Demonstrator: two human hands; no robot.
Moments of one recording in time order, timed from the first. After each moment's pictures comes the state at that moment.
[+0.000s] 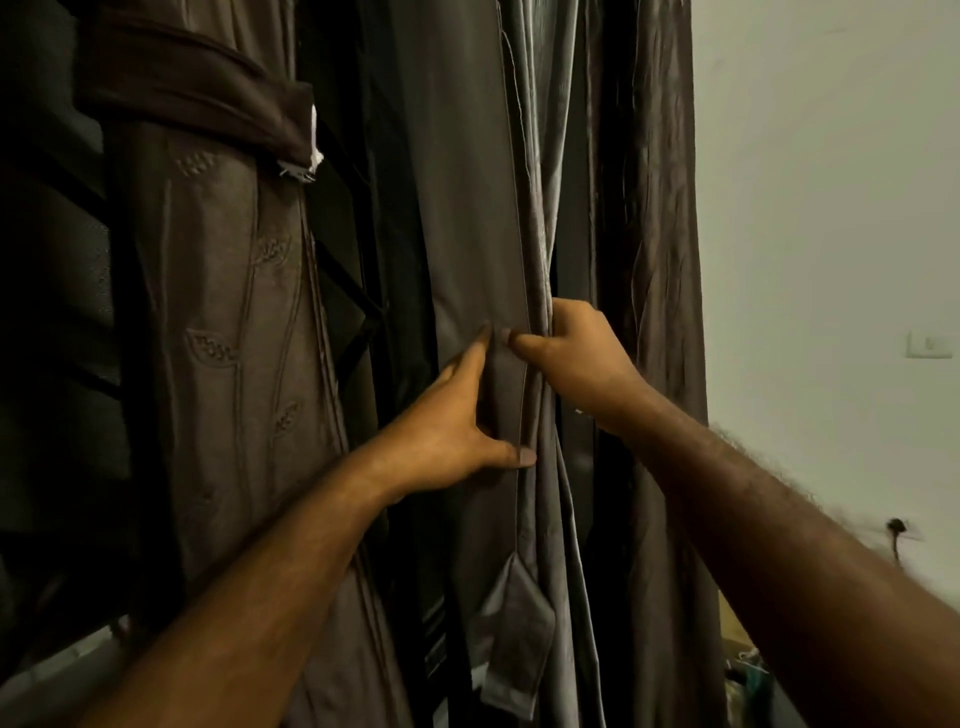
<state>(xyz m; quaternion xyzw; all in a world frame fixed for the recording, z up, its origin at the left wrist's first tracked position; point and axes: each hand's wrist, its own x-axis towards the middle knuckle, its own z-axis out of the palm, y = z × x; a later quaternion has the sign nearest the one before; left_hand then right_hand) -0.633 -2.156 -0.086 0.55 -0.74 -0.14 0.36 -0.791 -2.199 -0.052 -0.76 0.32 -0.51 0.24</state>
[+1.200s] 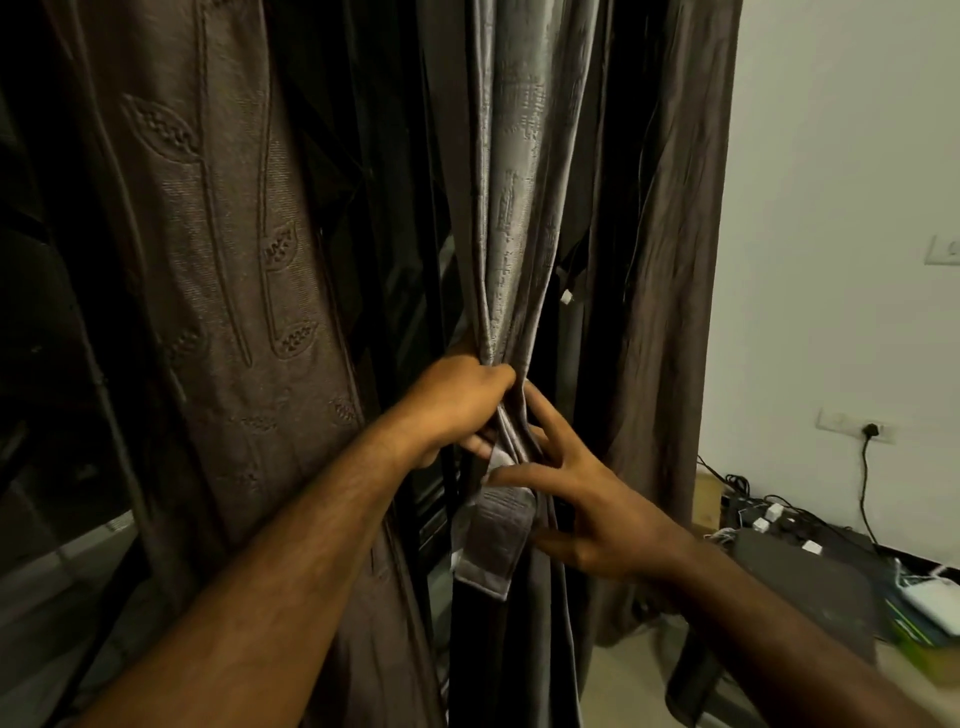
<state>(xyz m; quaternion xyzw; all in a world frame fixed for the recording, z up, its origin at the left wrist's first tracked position) -0.666 -2.140 -0.161 0.63 -0.56 -0.34 0.41 -0.831 -2.180 -0.260 -0.93 0.13 -0.31 0.15</state>
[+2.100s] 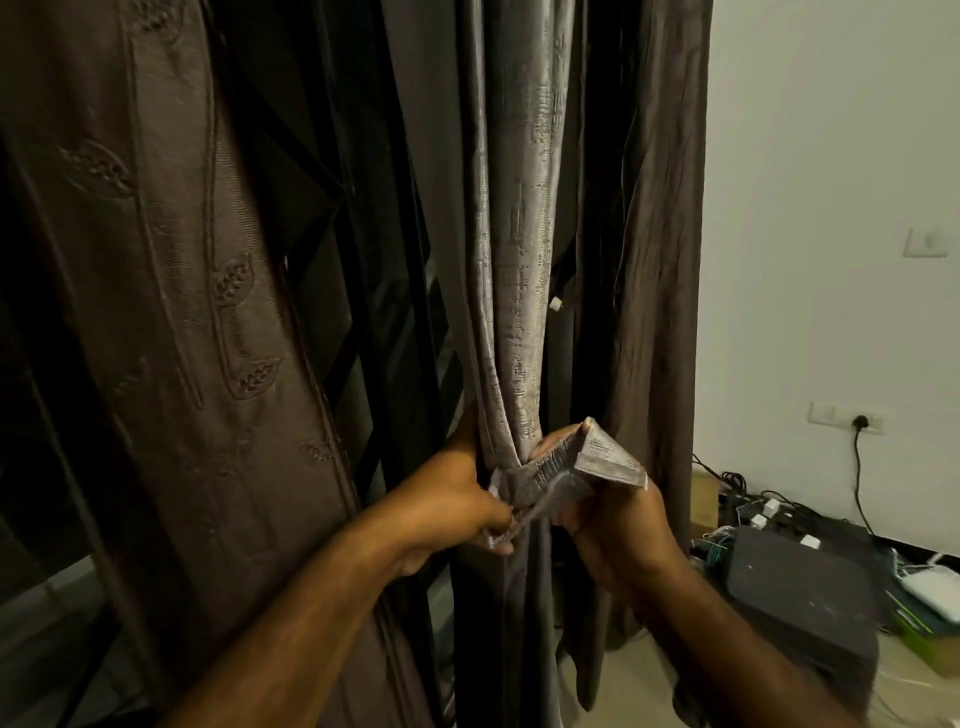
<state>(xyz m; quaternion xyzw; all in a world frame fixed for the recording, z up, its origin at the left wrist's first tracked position) -0.658 -2.123 -0.218 0.59 -0.62 -0.38 0.35 -0.816 -2.156 -0.256 -0.45 0.16 -0.56 0.68</state>
